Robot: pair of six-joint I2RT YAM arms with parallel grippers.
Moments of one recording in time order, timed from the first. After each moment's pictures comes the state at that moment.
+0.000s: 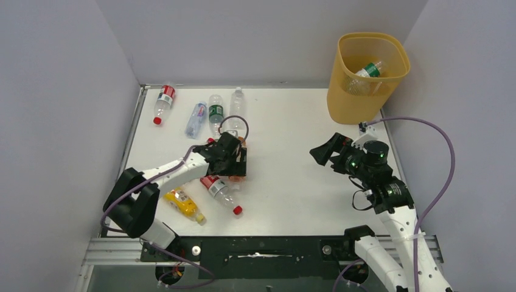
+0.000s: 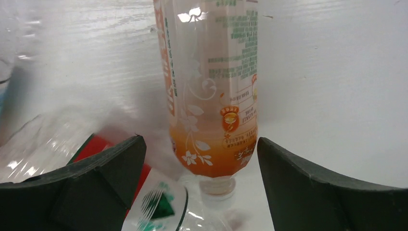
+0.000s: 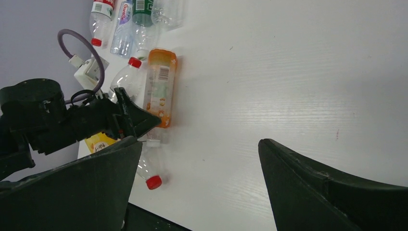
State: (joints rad) left arm -0.67 1.51 0.95 -0.47 -0.18 -0.58; right arm 0.21 0.71 0.82 -0.57 -0.32 0.58
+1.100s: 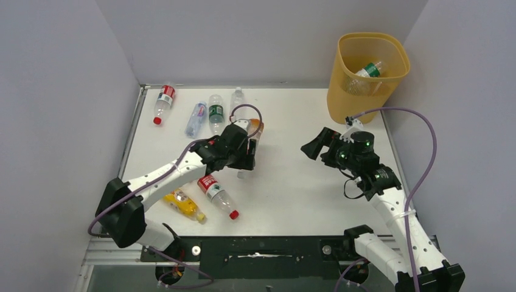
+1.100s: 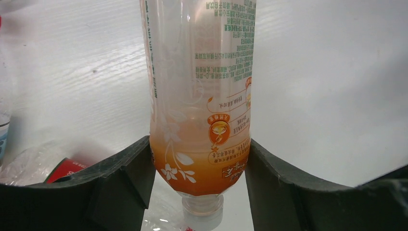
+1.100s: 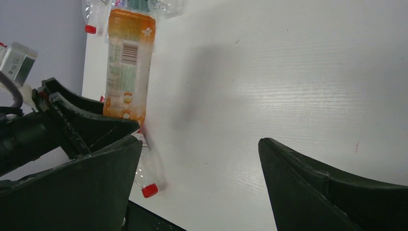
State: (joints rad) left arm -0.76 1.47 1.10 -0.51 -0.17 -0.51; right arm 0.26 0.87 0.81 -0.46 -0.34 0.60
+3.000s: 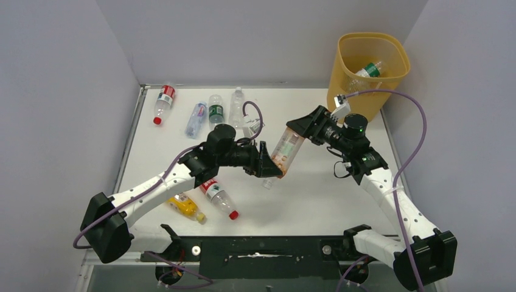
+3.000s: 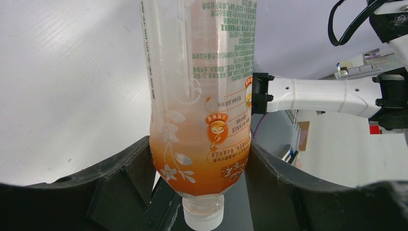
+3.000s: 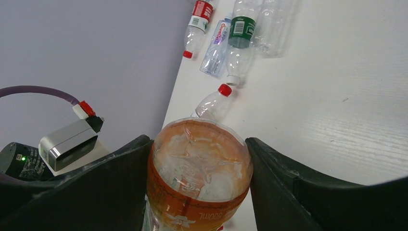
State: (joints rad) left arm -0.79 1.29 0.97 -0.05 0.57 -0.71; right arm 0.31 1.07 0.89 -0.04 -0.50 0.81
